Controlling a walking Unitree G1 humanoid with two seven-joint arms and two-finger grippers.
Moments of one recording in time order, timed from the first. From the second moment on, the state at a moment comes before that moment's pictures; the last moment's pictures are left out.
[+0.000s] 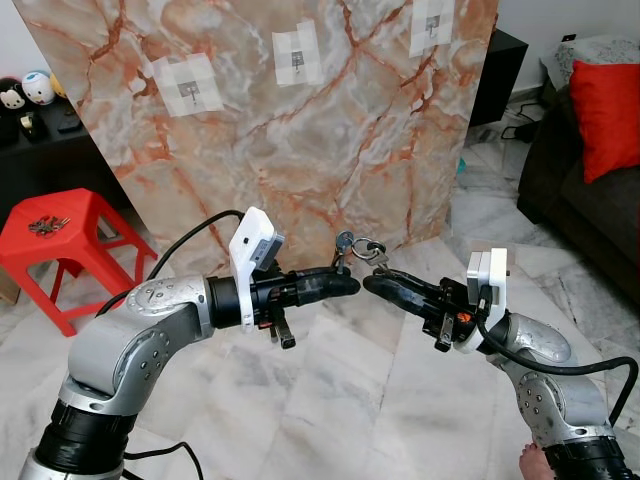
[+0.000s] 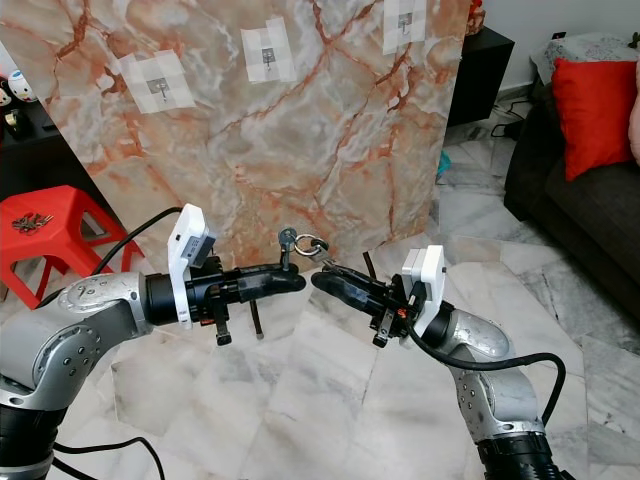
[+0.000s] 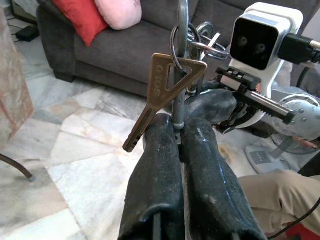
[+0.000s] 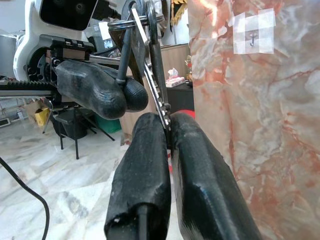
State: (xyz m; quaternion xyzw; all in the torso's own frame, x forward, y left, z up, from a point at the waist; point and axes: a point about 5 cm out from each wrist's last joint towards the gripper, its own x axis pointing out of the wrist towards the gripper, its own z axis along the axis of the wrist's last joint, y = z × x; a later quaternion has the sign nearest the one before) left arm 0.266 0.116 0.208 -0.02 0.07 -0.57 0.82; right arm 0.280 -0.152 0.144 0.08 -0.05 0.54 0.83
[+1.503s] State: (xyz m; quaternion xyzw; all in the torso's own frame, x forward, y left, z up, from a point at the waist) left arm 0.285 0.136 0.159 0.08 0.11 -0.48 0.87; right arm 0.280 -0.157 0.132 0.06 -0.01 0.54 0.84
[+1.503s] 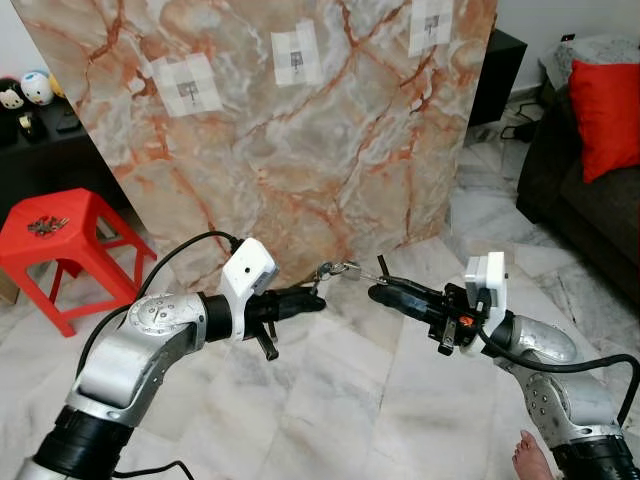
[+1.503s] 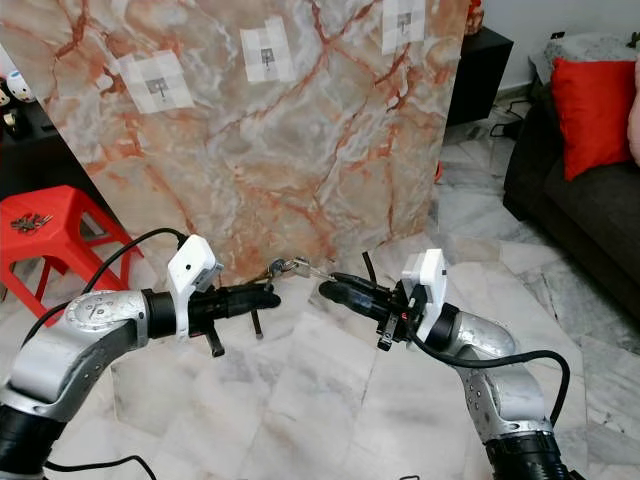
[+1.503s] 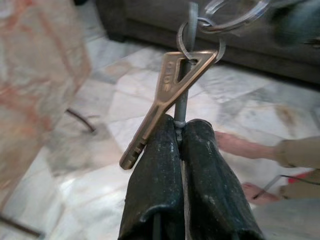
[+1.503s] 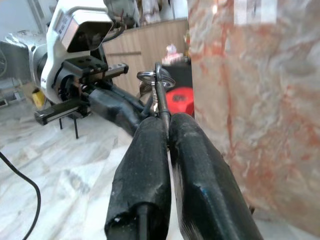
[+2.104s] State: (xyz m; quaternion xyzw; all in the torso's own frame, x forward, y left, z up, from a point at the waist) left arm 0.278 0.142 0.095 0.14 0.19 -0.45 0.86; right arm 0.276 -0.163 0.085 -0.06 0.11 0.54 0.83
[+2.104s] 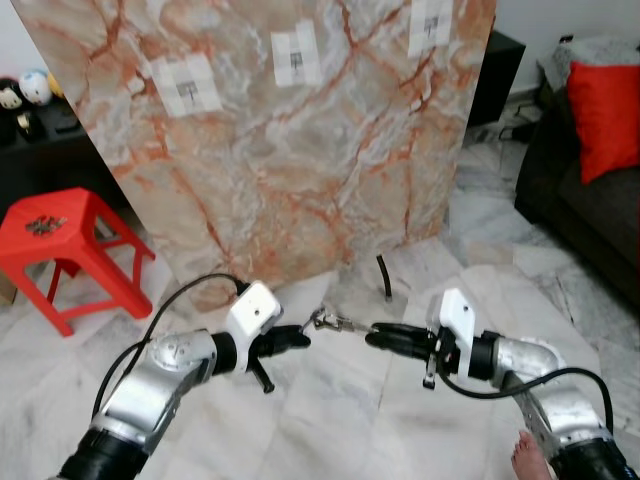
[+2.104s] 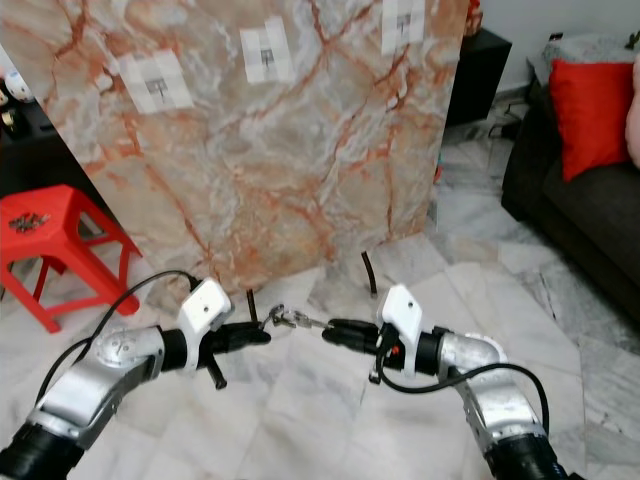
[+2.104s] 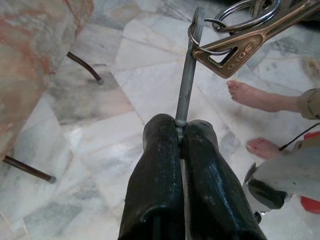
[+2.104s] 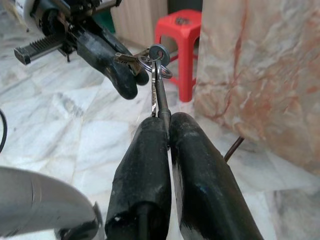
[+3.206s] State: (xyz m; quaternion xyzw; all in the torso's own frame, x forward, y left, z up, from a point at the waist) left arm 0.275 0.194 0.040 0.08 0.25 -0.28 0.92; right arm 0.270 -0.229 0.002 -0.05 0.31 0.20 0.93
